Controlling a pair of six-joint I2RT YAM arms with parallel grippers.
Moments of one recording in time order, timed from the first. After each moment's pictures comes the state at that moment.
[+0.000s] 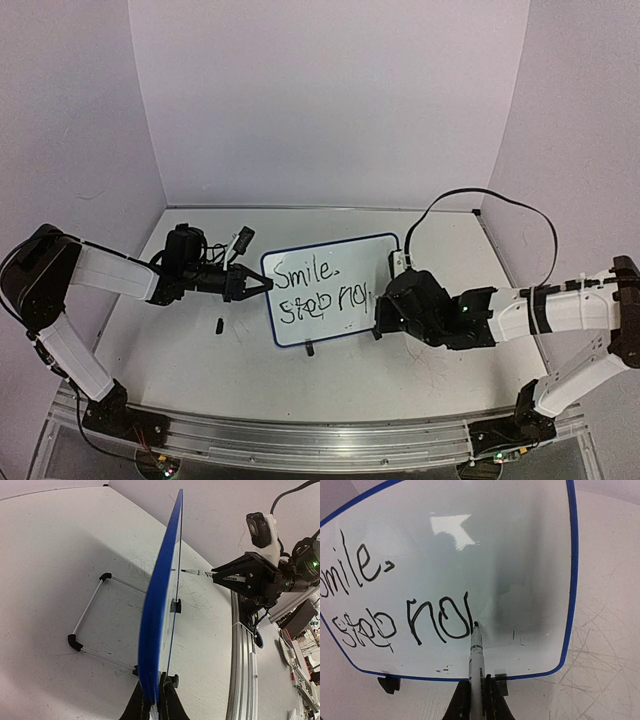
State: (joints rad) left arm -0.49 1.61 0.70 0.46 0.86 -0.22; right arm 1.06 1.42 0.78 -0.10 0.54 0.67
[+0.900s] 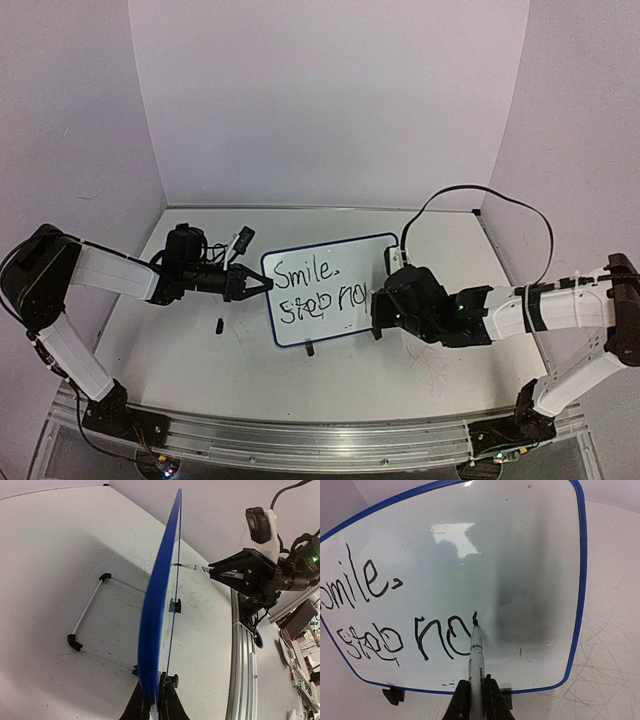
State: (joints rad) left arm -0.49 1.61 0.70 0.45 0.86 -0.22; right arm 1.03 1.45 0.79 -0.02 0.53 0.62
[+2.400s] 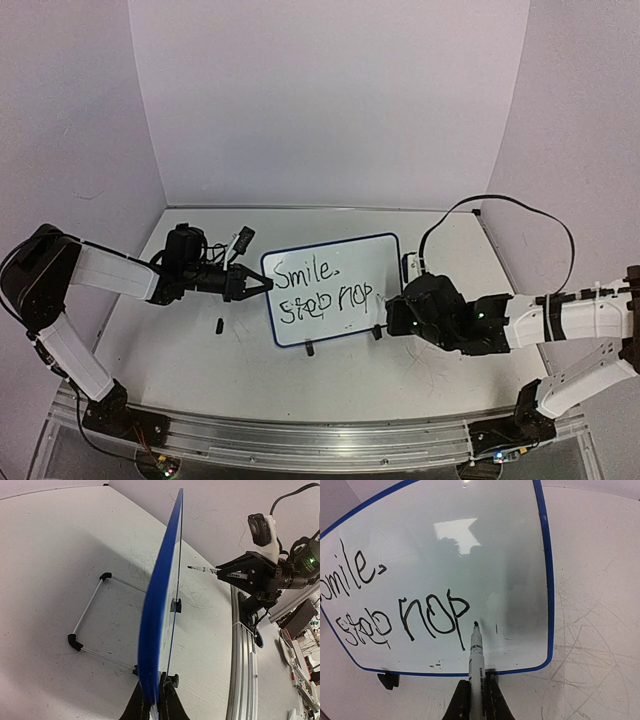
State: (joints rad) left arm -0.49 1.61 0.70 0.45 0.86 -0.21; right arm 1.04 1.32 0.68 -0.06 0.52 0.68
